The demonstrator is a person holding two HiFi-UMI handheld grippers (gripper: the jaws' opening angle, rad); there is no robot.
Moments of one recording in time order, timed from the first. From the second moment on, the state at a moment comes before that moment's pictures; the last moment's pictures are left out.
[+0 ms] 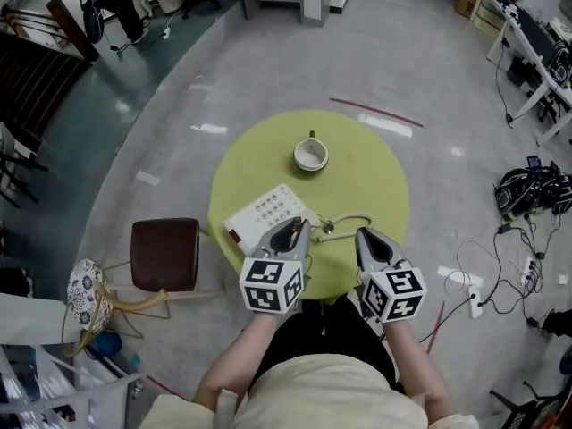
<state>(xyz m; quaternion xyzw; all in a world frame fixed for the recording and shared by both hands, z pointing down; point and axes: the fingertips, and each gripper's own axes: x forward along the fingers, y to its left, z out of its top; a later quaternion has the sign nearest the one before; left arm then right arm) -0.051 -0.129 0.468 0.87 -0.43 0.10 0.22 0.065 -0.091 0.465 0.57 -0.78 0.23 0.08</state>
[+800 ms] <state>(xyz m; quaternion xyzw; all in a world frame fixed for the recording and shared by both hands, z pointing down) -0.054 -0.111 0.473 0.87 -0.43 0.12 0.22 0.067 -0.075 0.470 0.58 -0.78 0.23 0.07</state>
